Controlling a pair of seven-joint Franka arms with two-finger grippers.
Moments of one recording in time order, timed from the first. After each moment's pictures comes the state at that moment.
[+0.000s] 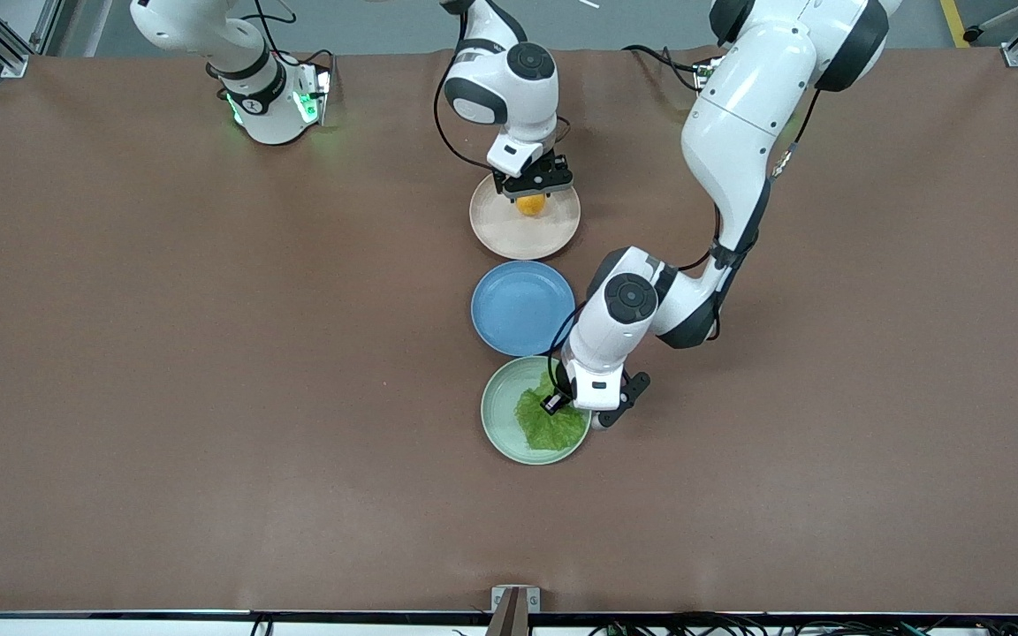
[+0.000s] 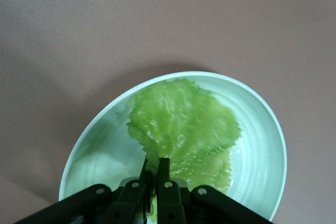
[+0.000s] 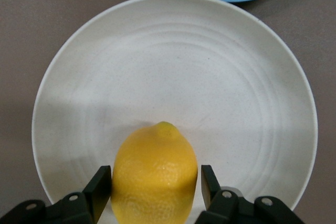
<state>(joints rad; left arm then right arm) -0.53 0.87 -0.08 -1.46 -0.04 2.63 -1.33 1.12 0.48 0.05 -2.00 -0.08 2.51 1.07</state>
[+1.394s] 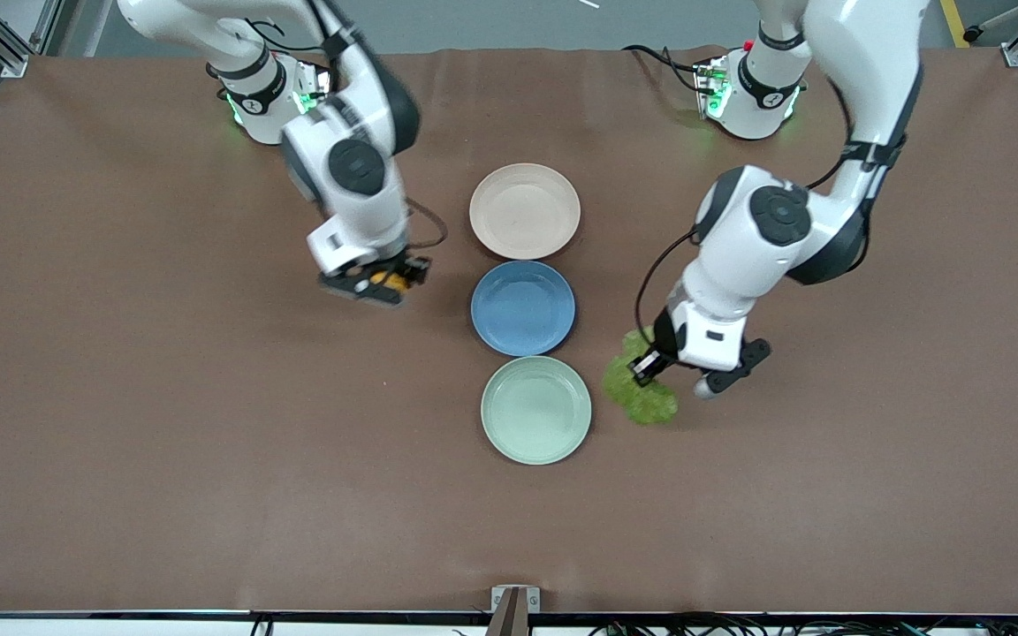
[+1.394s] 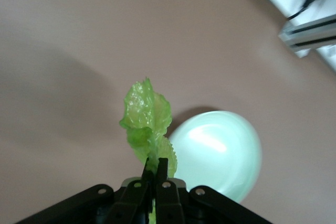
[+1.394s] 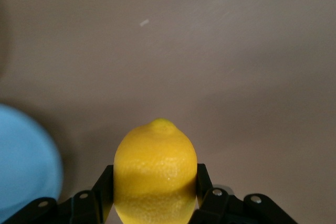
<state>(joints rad) -0.17 0.34 -0.28 -1.89 -0.04 2.53 -0.94 0.51 0.25 0.01 -2.01 -0.07 2.14 0.80</state>
